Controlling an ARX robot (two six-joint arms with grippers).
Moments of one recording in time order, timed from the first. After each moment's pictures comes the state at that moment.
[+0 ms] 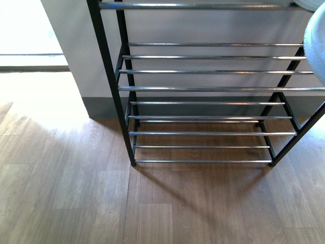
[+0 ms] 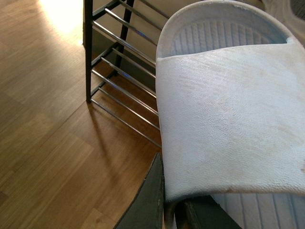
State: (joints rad) left arm 0.03 0.51 0.13 0.07 -0.63 0.07; right arm 0.69 0.47 0.35 -0.35 0.32 -0.21
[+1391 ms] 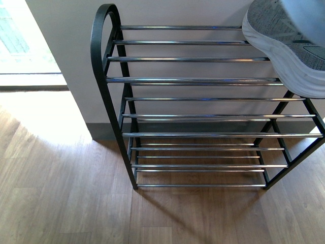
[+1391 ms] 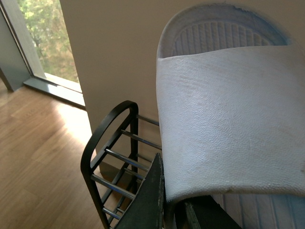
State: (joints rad) left arm 0.03 0.51 0.13 0.07 -0.63 0.07; right arm 0.69 1.28 0.78 0.33 0.29 -0.03
